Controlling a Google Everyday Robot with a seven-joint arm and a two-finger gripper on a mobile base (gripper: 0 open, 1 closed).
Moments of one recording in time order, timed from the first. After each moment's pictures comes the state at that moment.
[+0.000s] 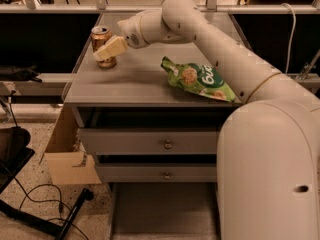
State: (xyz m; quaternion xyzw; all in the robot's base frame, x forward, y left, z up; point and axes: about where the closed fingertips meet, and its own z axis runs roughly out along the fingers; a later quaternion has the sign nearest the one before) arm 0.775 0.154 0.898 -0.51 0.65 0.29 0.49
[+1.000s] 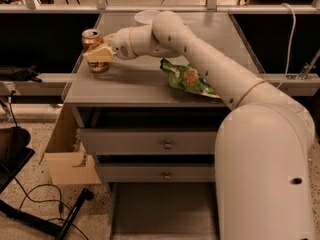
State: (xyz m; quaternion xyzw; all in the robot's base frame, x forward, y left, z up) arm 0.757 0.197 0.873 -0.50 0.62 0.36 0.48
